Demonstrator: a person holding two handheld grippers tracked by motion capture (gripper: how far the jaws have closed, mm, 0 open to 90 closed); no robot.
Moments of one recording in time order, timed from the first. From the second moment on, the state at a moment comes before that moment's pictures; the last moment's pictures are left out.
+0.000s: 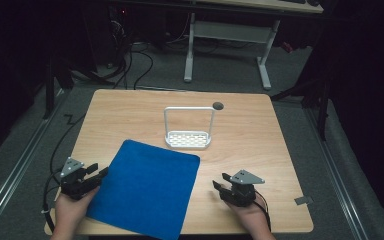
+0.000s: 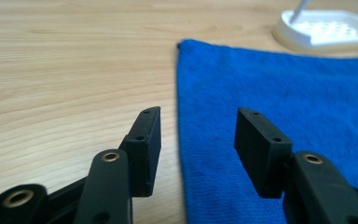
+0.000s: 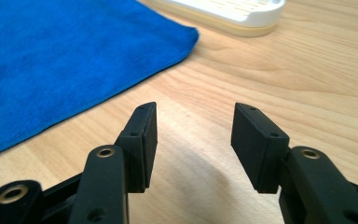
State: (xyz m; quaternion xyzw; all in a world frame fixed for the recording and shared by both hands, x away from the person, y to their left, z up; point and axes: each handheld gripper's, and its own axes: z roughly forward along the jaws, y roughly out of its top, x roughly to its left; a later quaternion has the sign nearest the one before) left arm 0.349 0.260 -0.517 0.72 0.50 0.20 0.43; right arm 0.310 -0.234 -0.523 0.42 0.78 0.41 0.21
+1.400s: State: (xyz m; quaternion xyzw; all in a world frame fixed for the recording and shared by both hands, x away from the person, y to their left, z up) left arm 0.323 0.258 -0.523 0.76 0.48 0.17 0.41; right arm 0.319 -0.170 -0.523 0.34 0.83 0.42 0.18
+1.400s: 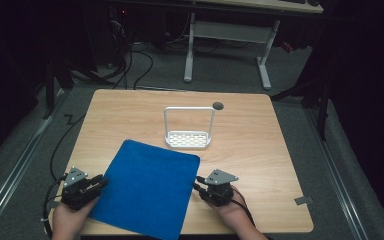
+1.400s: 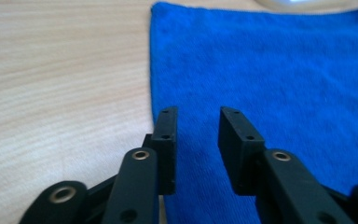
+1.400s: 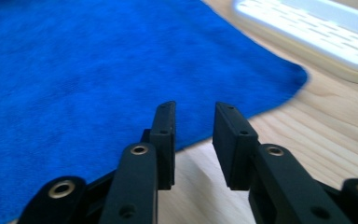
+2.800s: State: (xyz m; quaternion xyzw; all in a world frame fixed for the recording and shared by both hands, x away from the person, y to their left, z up) left arm 0.325 0.220 -0.530 0.84 0.38 0.09 0.39; right arm 0.309 -0.170 -0.528 0.31 0.87 0.36 0.14
